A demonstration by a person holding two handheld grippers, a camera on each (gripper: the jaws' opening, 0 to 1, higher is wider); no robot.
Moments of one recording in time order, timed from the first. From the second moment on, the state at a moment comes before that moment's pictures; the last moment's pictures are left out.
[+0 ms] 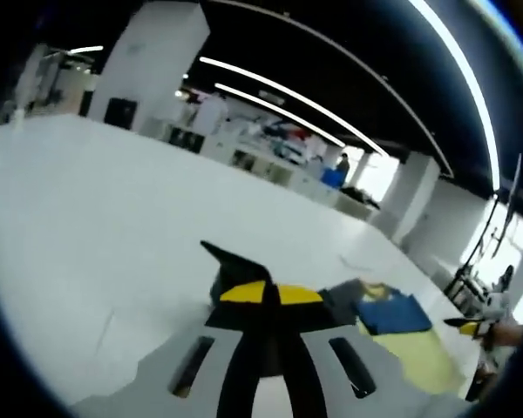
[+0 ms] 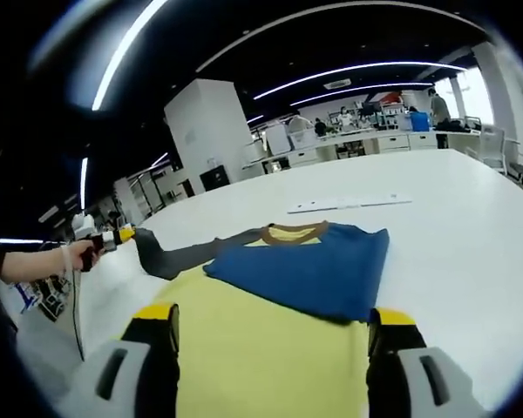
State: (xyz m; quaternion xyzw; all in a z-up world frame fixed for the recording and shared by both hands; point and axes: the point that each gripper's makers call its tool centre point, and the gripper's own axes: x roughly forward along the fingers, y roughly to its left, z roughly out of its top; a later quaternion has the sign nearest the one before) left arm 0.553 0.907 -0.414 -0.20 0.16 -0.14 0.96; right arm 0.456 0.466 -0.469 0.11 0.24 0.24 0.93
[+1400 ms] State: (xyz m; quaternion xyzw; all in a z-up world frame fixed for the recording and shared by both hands) left arm 0.595 0.603 -0.384 -0.23 0.16 -0.37 0.88; right arm 0.419 0.441 -0.469 0.16 0.22 0.23 0.94
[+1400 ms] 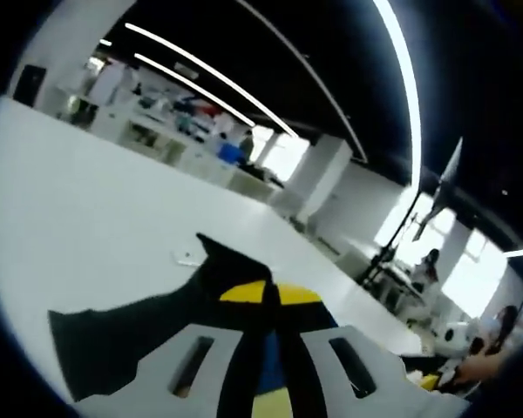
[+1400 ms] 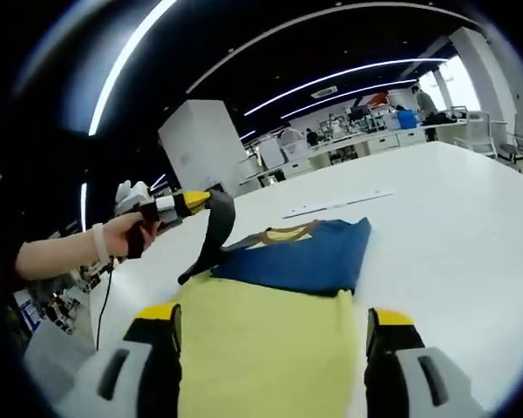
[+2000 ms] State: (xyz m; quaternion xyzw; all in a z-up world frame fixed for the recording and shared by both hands) left arm 0.571 0.505 -0.403 -0.21 0.20 -0.44 0.85; right arm 0.398 0.422 -0.480 0.21 0.21 0.21 0.93
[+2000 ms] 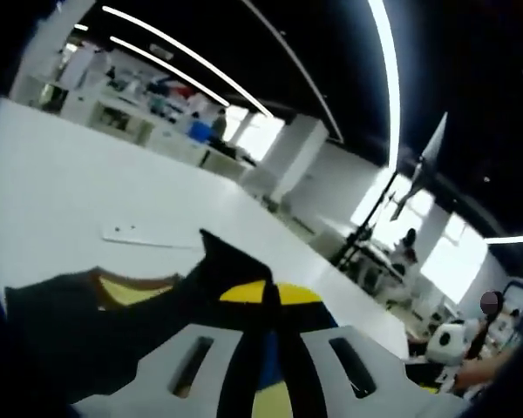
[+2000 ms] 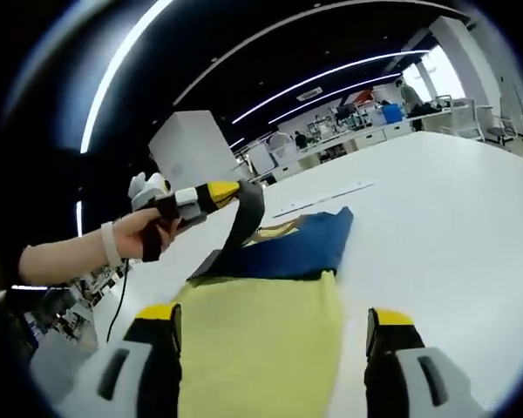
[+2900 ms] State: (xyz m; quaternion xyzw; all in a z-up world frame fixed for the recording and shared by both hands) left arm 0.541 0.445 -0.481 -0.18 0.29 -0.47 0.82; right arm 0.389 0.429 -0.482 0.23 0.20 0.21 0.93
